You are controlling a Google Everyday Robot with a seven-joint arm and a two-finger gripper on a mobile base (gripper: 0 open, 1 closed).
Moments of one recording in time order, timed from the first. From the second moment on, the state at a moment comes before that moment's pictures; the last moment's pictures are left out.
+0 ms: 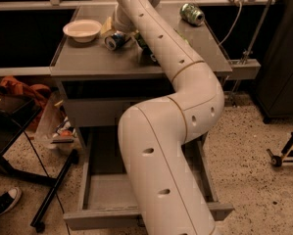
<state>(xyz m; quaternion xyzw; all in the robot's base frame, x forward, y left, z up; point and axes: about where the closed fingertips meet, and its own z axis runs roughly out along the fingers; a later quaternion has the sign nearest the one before) 0.922 0.088 0.850 -0.07 0.92 0.15 0.35</state>
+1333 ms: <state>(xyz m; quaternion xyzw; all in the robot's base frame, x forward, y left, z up) 0.919 0.087 0.849 -0.08 0.93 0.14 0.33</state>
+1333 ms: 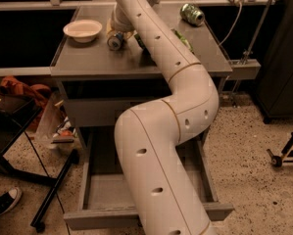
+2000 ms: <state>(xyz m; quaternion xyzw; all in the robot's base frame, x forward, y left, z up) 0.912 0.072 0.861 -0.07 0.93 0.13 0.33</state>
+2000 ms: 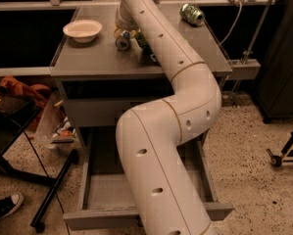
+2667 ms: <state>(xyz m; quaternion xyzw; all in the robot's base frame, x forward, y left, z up) 0.898 0.053 0.905 -0.07 0.92 0.17 0.34</state>
